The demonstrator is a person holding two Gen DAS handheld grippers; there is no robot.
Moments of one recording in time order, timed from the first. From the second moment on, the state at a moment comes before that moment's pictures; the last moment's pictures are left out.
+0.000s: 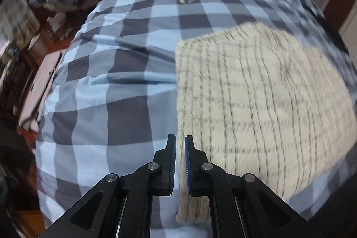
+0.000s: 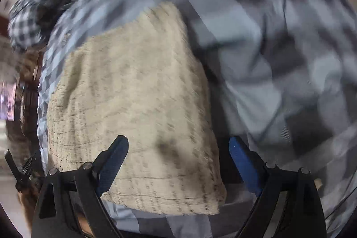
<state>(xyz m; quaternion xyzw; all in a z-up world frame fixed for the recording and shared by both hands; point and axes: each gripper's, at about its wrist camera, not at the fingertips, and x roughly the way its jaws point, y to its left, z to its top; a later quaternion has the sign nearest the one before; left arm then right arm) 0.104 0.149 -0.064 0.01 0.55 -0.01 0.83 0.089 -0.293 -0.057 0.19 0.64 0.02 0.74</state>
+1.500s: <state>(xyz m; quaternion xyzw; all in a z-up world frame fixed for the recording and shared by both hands) 0.132 0.067 -0.147 0.01 0.58 -0.08 0.81 0.090 -0.051 -0.027 -0.10 0.57 0.20 0.79</state>
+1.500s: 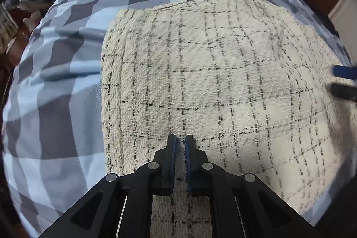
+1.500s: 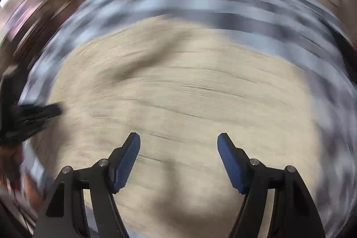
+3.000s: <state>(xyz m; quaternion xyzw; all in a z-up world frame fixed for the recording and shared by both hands) 0.275 0.096 -0.158 -0.14 0.52 0.01 0.84 0.177 -0.202 -0.069 0.00 0.57 0.06 0.82</state>
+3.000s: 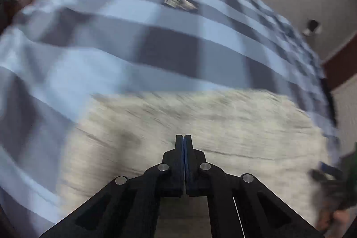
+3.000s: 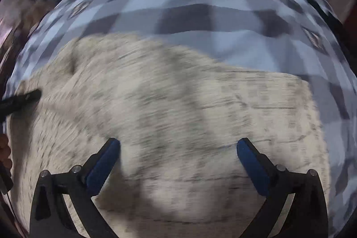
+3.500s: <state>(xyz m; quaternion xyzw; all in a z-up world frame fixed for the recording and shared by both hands) 0.215 0.074 -0.070 -0.10 0.47 -0.06 0.87 0.133 -0.204 0.015 0.09 0.54 0.09 0.83</state>
